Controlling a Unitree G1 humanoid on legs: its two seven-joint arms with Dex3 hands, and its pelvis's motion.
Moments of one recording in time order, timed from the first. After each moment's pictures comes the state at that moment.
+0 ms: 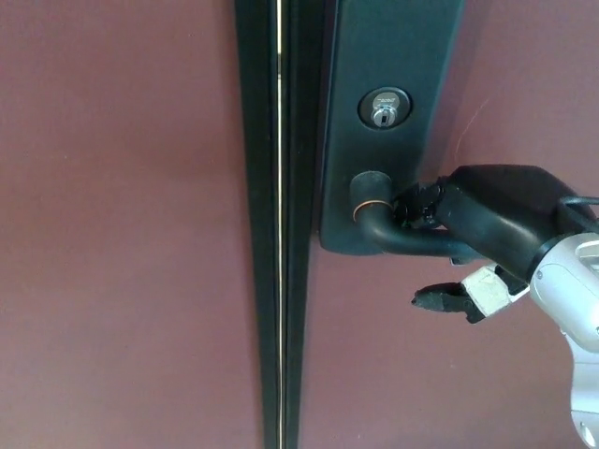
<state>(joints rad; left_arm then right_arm) -0.11 0.47 0.10 1.34 0.10 -0.16 -0.05 -0.41 -0.46 0.42 -0.55 -0.97 0.57 0.79</state>
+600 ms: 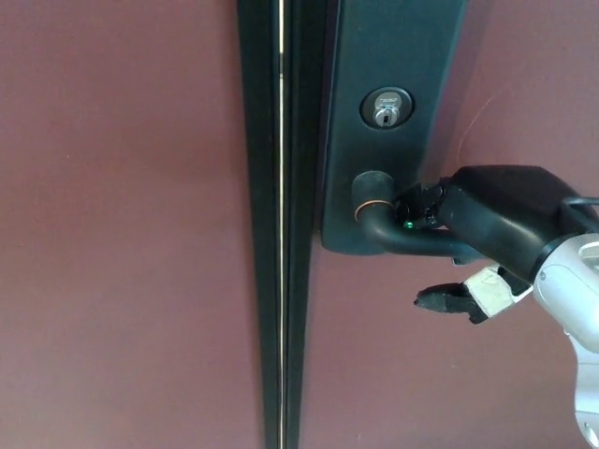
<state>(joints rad) -0.11 0.47 0.10 1.34 0.10 -0.16 -0.05 -0.41 -0.46 0.40 -0.55 -0.97 0.55 0.79</state>
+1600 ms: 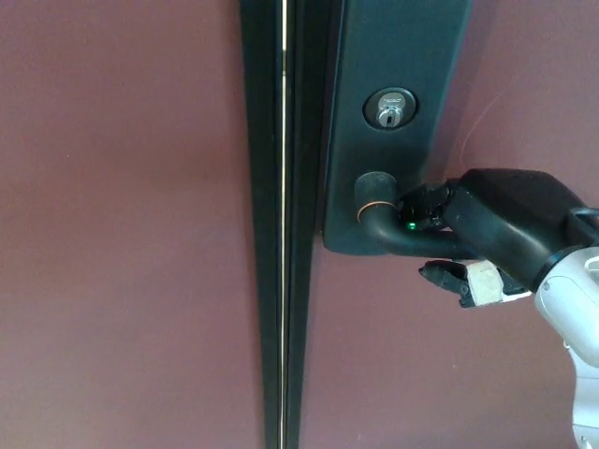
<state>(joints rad) -0.11 0.47 0.09 1.33 0.10 -0.16 -0.05 -0.34 -0.38 0.34 -0.57 -1.00 0.51 0.74</state>
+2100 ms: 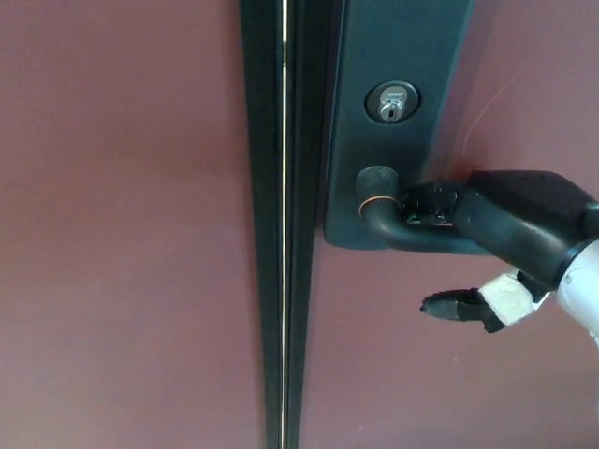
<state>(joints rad) -0.11 0.47 0.10 1.33 0.10 -0.16 -0.05 -0.39 -0.44 0.30 -0.62 -0.94 0.53 0.91</state>
